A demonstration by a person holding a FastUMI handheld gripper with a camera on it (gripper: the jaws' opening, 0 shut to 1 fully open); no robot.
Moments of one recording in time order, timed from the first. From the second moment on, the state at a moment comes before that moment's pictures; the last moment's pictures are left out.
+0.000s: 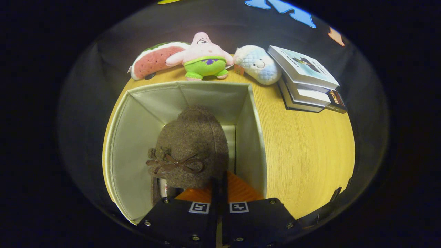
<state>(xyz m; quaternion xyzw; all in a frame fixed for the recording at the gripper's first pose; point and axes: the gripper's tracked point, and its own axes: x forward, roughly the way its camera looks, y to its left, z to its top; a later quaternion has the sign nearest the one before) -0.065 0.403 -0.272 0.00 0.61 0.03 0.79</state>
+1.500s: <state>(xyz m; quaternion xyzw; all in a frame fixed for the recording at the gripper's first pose) 0.030 0.192 -0.007 0.04 0.10 0.06 0.99</state>
